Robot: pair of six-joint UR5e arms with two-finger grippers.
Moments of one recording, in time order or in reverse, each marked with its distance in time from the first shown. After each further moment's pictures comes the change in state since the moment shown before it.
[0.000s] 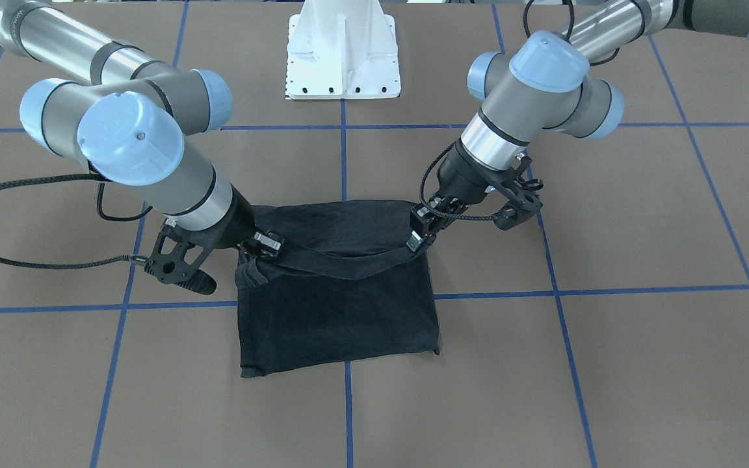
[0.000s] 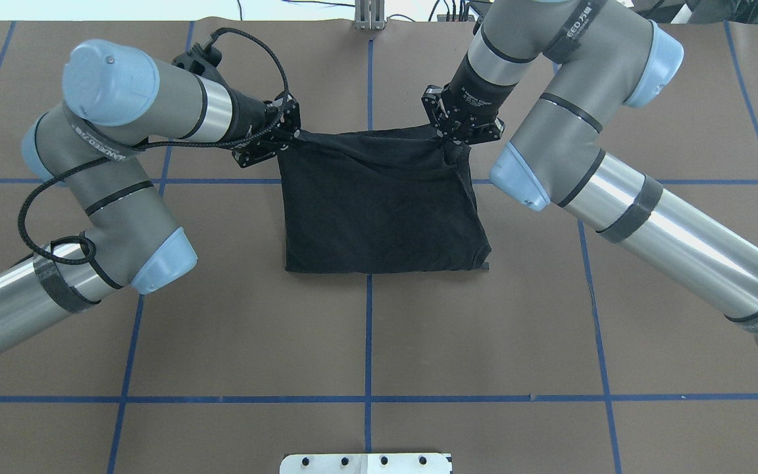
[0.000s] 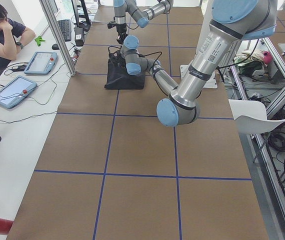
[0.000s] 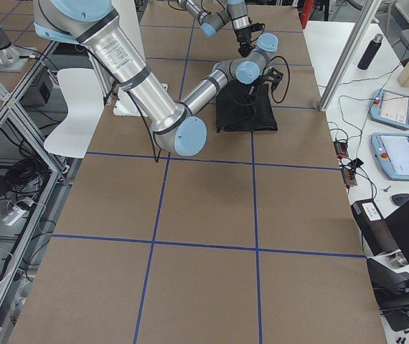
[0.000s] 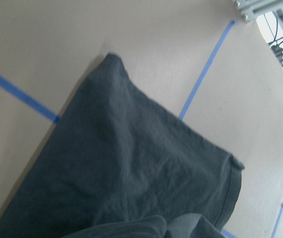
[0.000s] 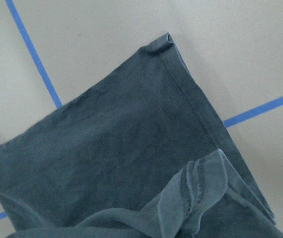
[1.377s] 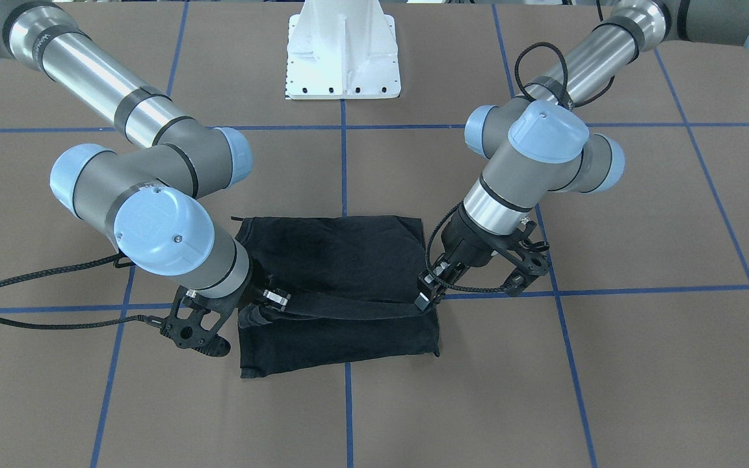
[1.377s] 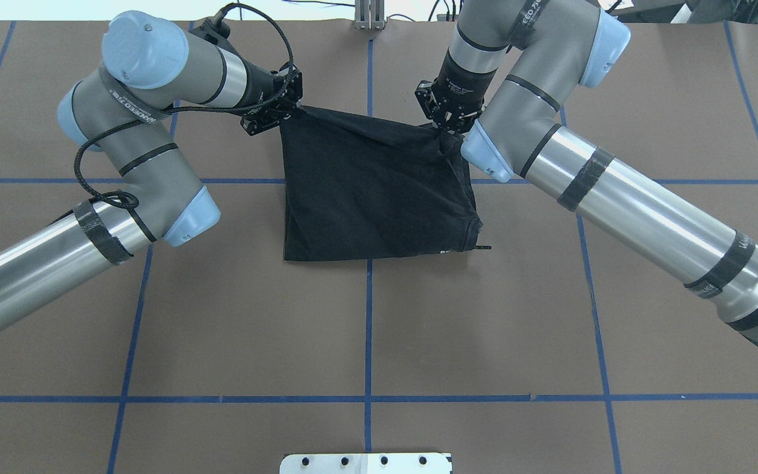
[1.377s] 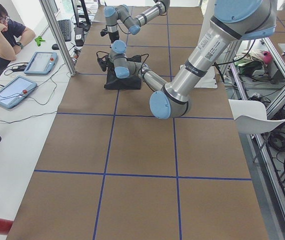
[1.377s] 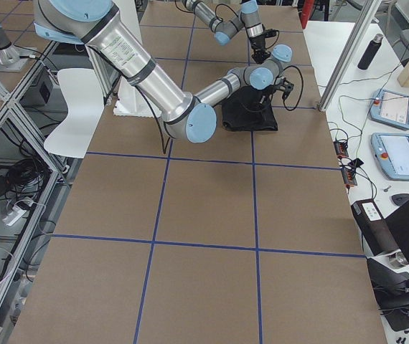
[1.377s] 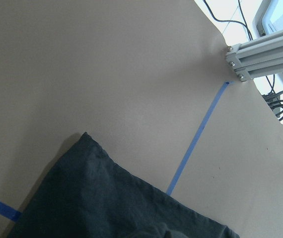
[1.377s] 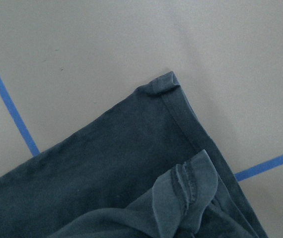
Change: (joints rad) left arm -0.035 -0.122 0.267 -0.092 0.004 -0.006; right arm -0.003 0.109 -0.272 0.062 -0.003 -0.053
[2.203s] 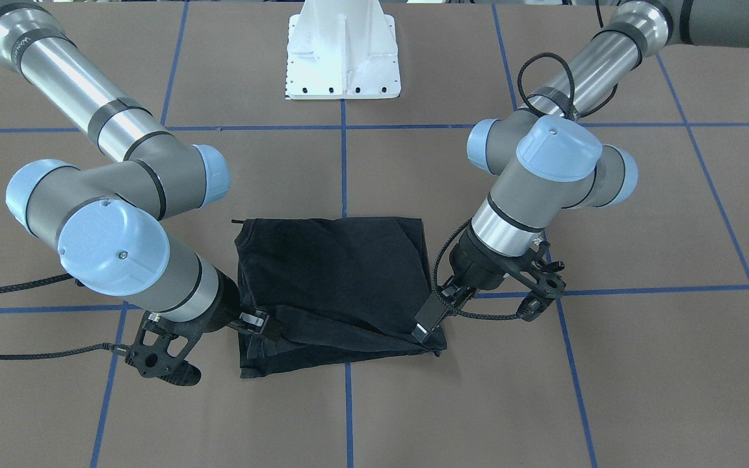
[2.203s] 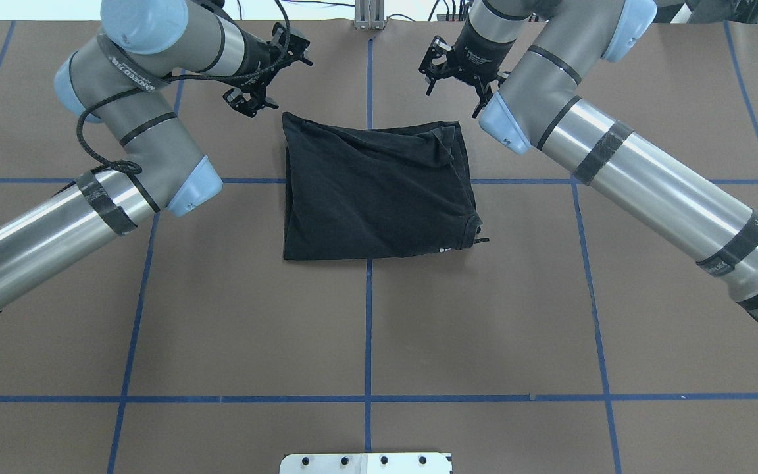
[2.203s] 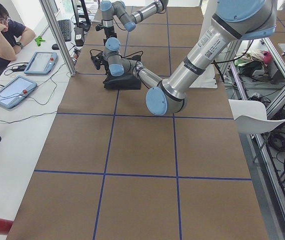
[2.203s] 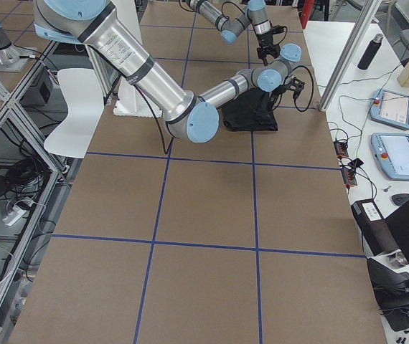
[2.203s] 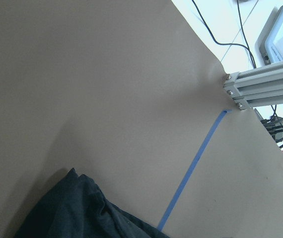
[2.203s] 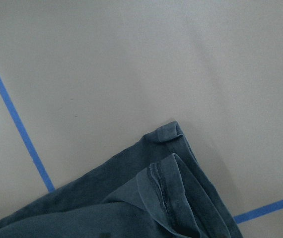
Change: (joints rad) left arm -0.053 -0.036 0.028 0.020 -0.021 0.010; right arm 0.054 0.007 -0.011 0.067 0.008 -0.036
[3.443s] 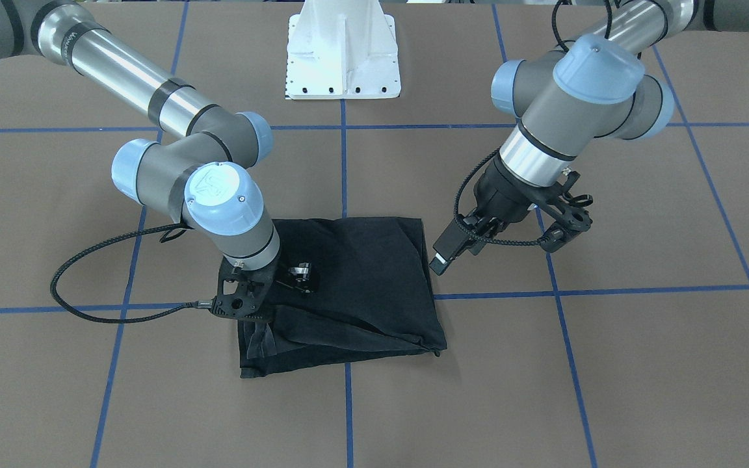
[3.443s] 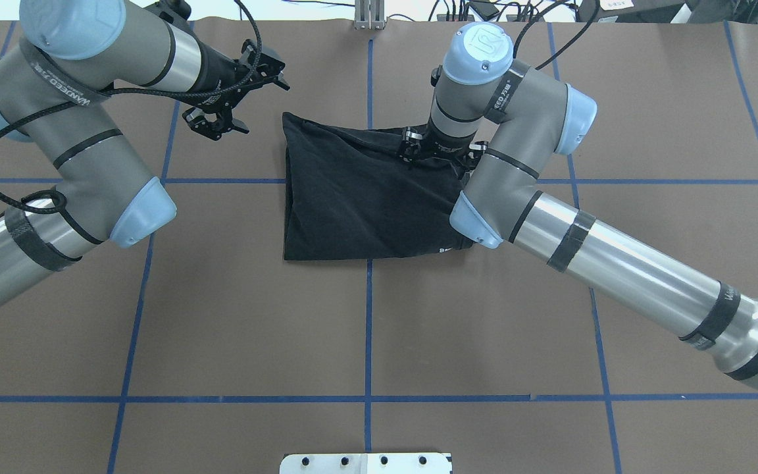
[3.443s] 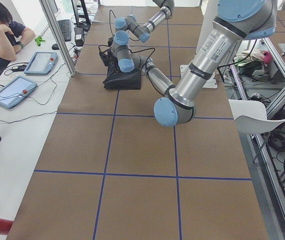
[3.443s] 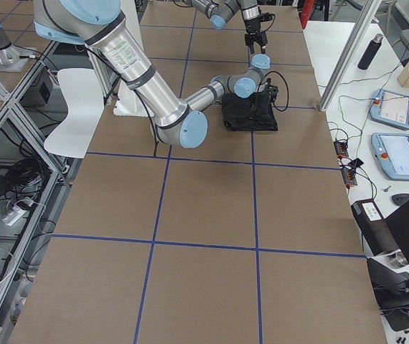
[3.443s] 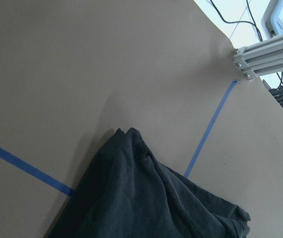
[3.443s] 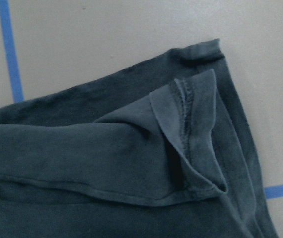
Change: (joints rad) left arm 0.002 0.136 -0.316 0.217 -0.074 0.076; right arm -0.171 -0.090 0.068 -0.009 -0.217 -0.140
